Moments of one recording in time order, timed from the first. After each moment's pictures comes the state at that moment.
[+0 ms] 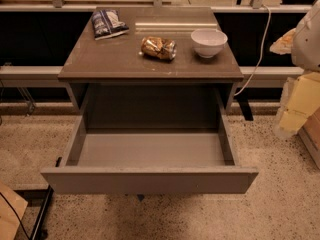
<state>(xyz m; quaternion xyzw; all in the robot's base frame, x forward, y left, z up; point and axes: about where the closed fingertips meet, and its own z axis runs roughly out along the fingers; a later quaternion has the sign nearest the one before) 0.438 -0.216 0.977 -0.60 0.78 -0.04 0.16</state>
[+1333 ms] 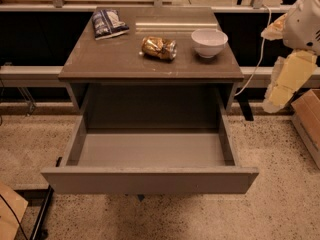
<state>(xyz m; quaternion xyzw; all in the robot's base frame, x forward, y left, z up) 0.490 -0.215 0.981 -0.61 0.77 -0.01 0.20</state>
